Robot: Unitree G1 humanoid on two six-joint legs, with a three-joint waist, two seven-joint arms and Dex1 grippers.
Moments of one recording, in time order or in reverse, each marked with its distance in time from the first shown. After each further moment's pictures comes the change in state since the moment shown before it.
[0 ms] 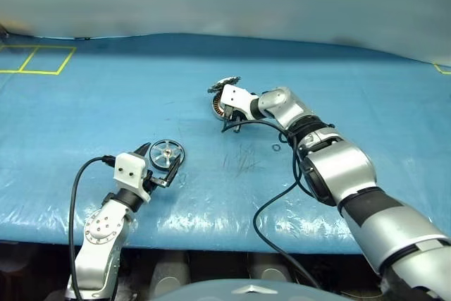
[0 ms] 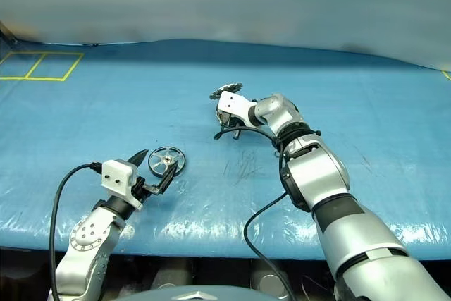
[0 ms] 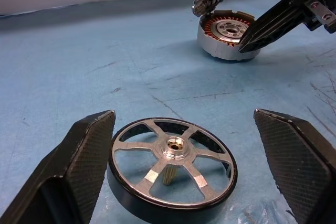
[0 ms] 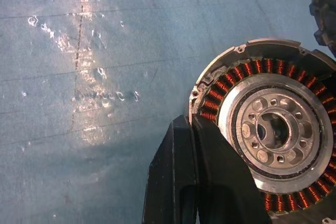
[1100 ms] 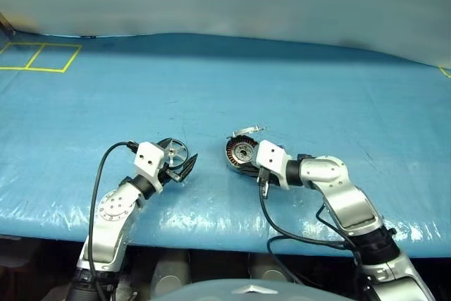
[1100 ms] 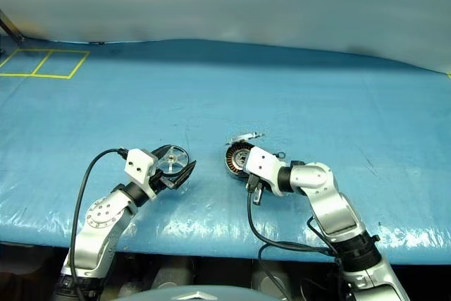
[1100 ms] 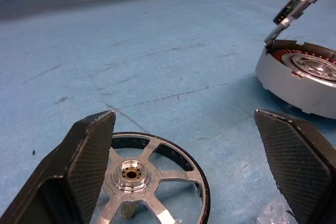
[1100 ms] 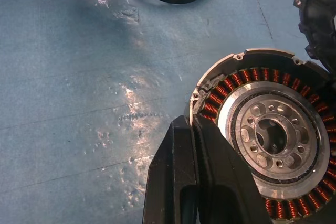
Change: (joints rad) left arm -0.163 0.041 -0.070 0.134 0.000 0.046 -0.133; right arm 1.018 -0.284 -0.020 -1.660 0.277 0.613 0.074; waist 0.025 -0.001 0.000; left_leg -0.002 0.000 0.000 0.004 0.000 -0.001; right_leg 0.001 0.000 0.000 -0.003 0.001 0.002
